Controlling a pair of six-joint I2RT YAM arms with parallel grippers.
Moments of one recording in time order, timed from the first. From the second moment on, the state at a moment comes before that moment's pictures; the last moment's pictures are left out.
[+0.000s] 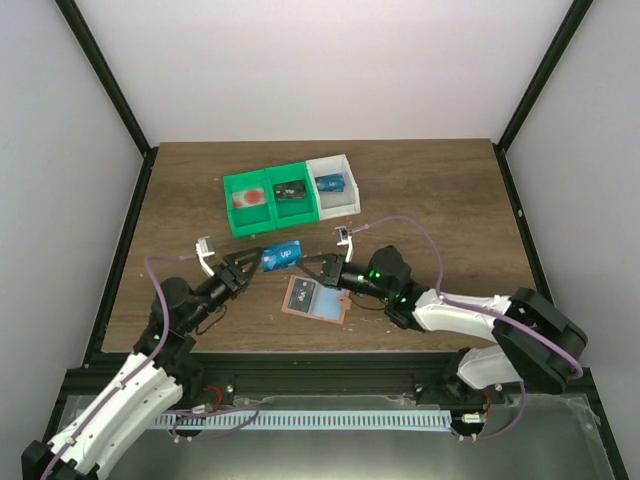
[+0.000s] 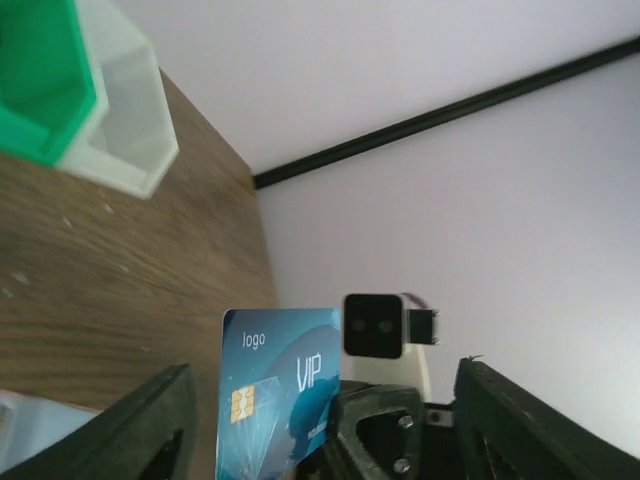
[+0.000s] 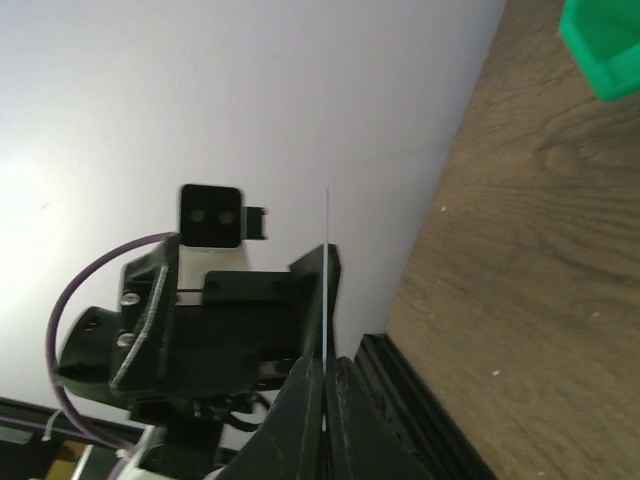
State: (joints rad) left arm -0.52 0.45 0.24 0.23 0.26 -1.26; right arm 0.87 1.36 0.52 0.88 -0.39 1.21
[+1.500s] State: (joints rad) left arm -0.52 0.53 0.59 -0.33 0.23 -0.47; right arm 0.37 2.01 1.48 -0.06 -0.25 0.56
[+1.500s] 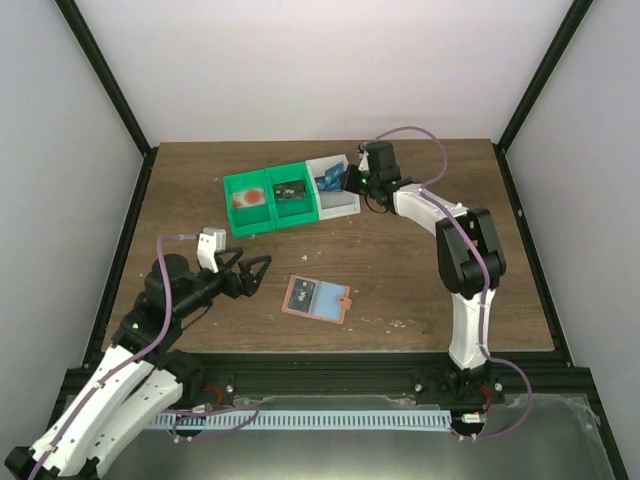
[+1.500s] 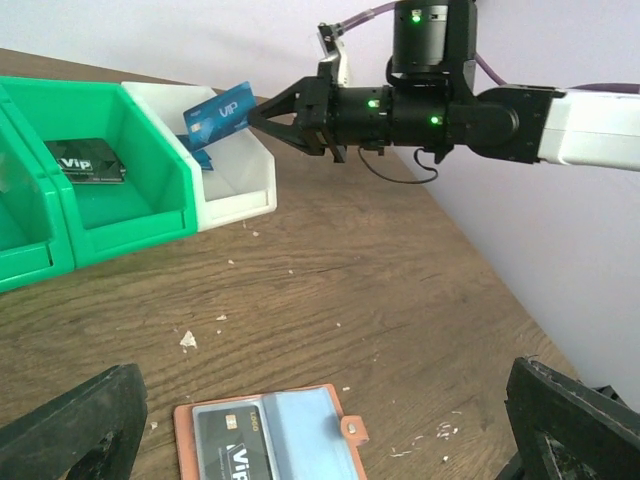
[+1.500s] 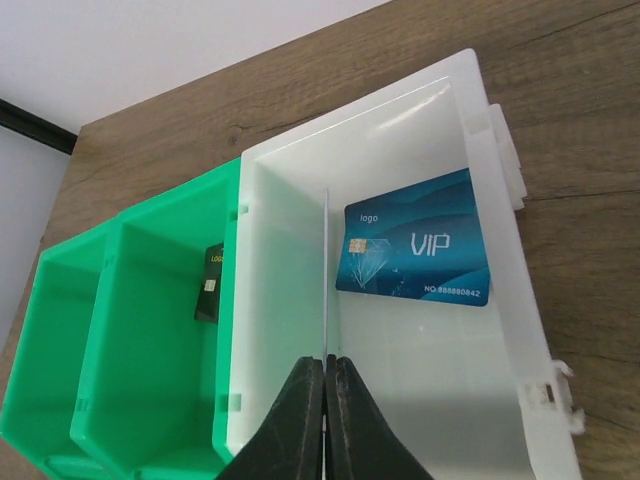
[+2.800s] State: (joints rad) left arm -0.52 0.51 0.59 -0.32 0.27 -0.47; right arm 0.37 2.30 1.75 -0.10 -0.24 0.60
